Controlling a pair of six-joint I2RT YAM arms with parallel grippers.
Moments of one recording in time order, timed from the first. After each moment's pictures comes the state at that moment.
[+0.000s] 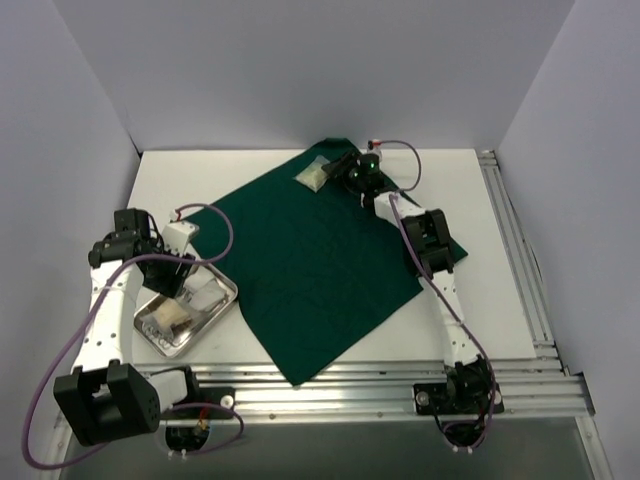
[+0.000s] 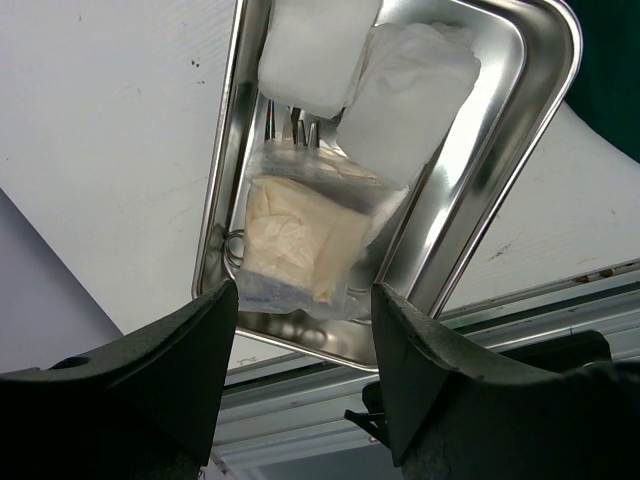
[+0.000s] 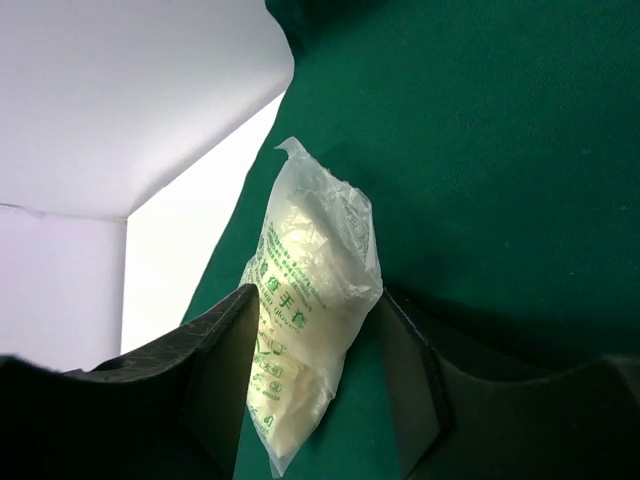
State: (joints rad) left arm 0.17 1.18 1.06 -1.07 0.12 0.59; right arm 0.32 2.68 2.07 0.29 -0.19 0.96
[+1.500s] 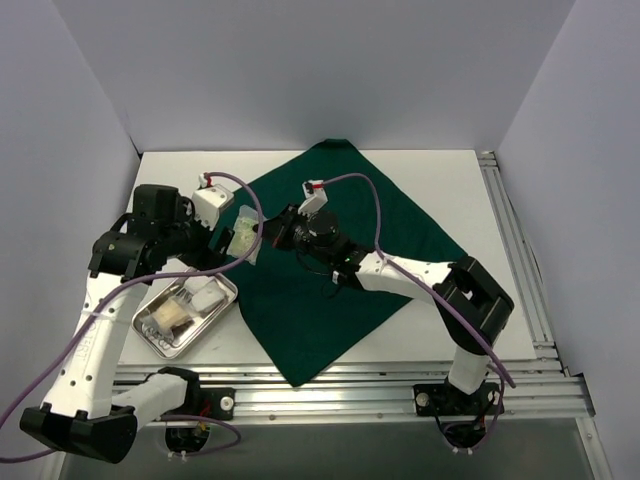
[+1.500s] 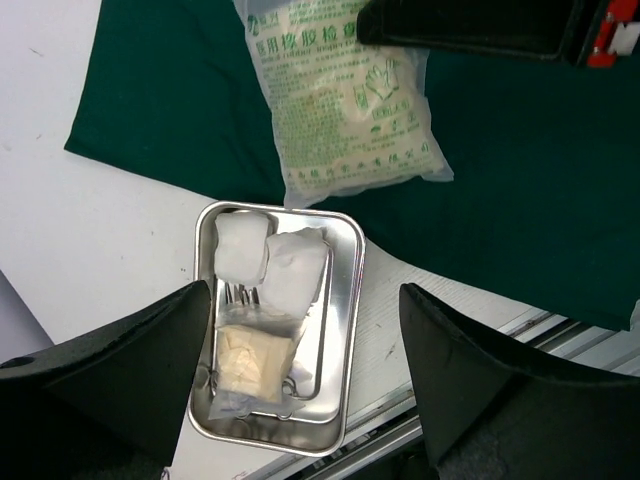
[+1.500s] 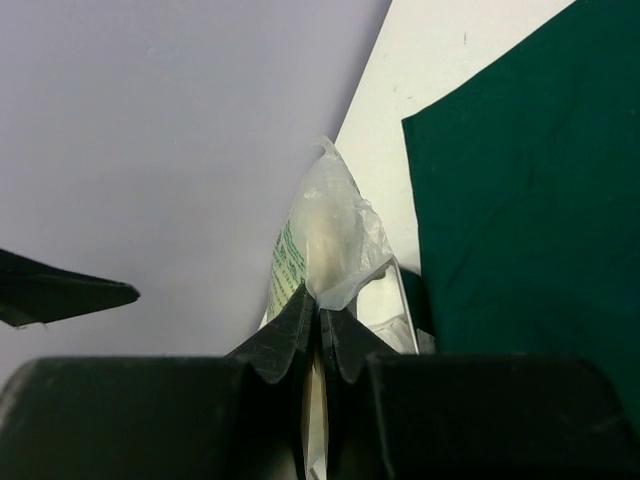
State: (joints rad) left arm -0.22 1.09 1.37 -1.07 0.19 0.36; right arm 0.86 1.78 1.12 0.55 0.00 0.94
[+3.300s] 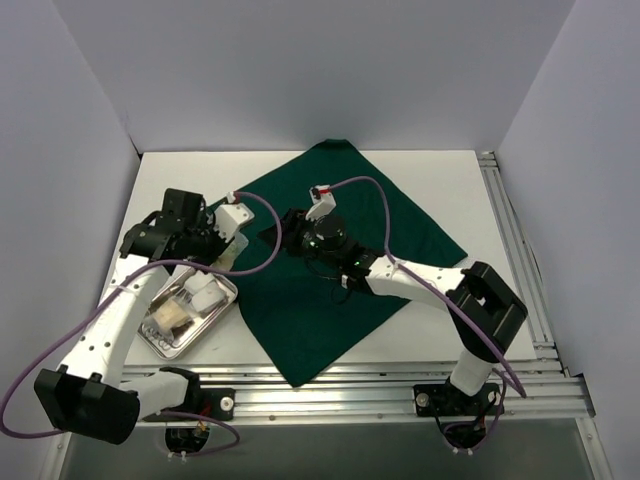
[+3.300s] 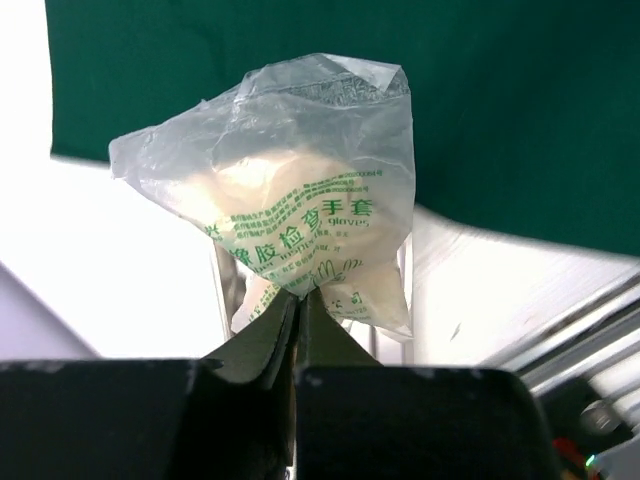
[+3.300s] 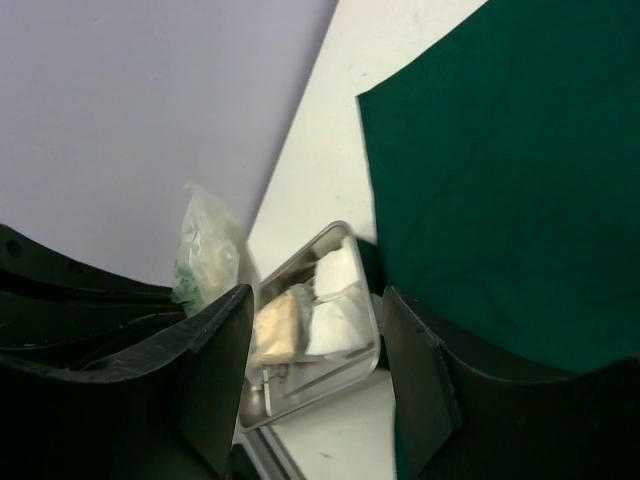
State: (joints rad) left arm -0.28 1.21 1.25 -0.98 0.12 0.53; right arm 0.87 1.71 1.05 0.49 0.01 0.91
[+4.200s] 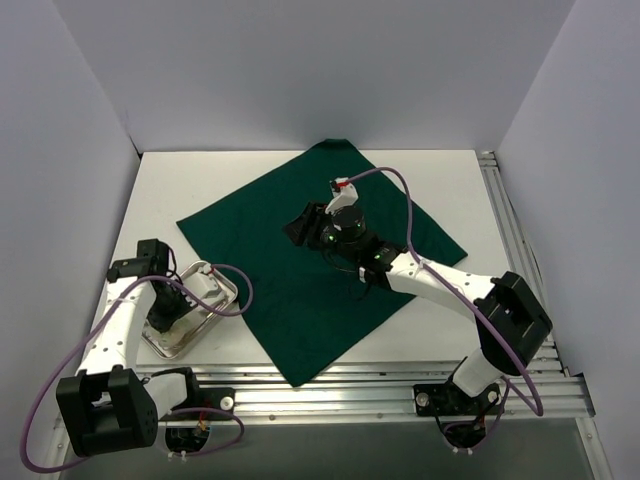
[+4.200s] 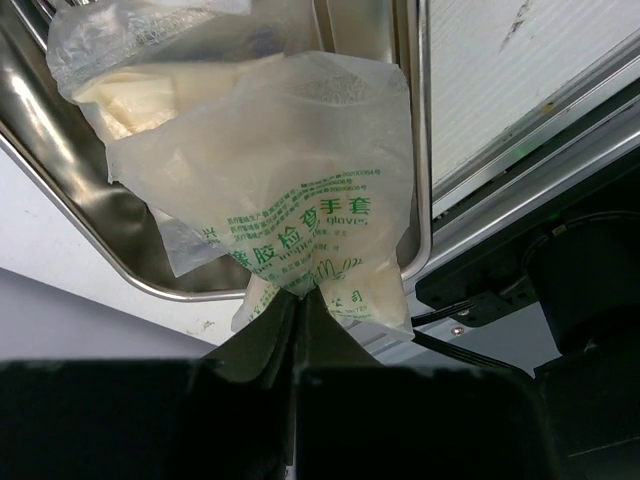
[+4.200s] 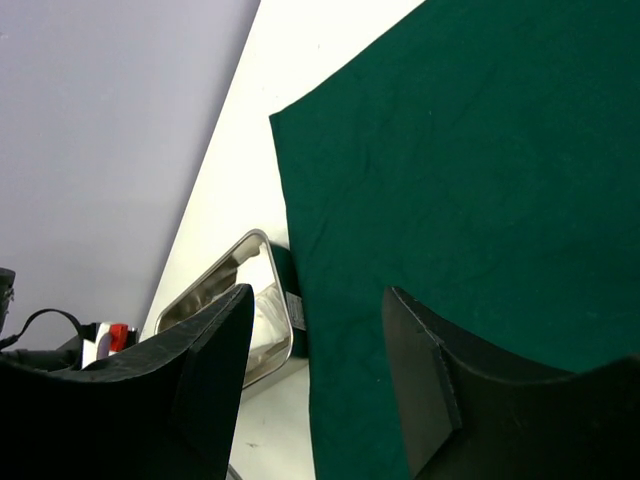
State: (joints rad) left arm 0.11 1.14 0.84 -1.20 -0.02 1.03; right arm 0.79 1.56 1.01 0.27 0.06 0.77
